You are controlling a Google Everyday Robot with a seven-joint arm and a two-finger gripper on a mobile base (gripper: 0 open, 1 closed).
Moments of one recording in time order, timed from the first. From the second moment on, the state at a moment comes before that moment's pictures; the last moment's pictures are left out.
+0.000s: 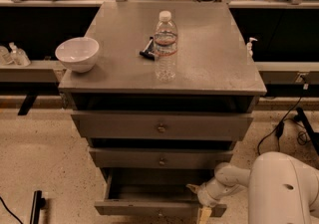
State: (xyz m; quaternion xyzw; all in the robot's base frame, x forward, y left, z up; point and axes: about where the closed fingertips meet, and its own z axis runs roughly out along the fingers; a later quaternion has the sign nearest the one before) arm 0.462 -0.162 0.188 -0.72 0.64 0.24 0.15
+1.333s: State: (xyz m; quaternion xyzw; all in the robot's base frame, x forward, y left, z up) arm 0.464 -0.171 0.234 -0.70 0.68 0.18 0.14
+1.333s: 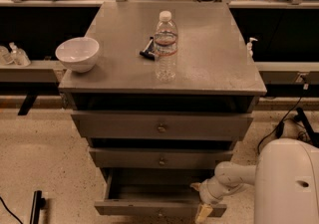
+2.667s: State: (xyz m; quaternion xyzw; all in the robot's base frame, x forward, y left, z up) arm 0.480 -0.186 0.247 -0.68 0.70 0.15 0.16
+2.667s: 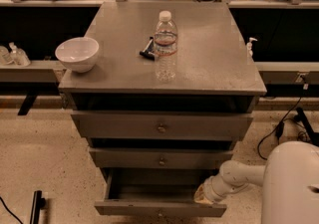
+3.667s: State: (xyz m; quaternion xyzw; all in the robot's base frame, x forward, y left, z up) arm 0.492 -0.197 0.250 -0.67 0.71 0.13 0.17
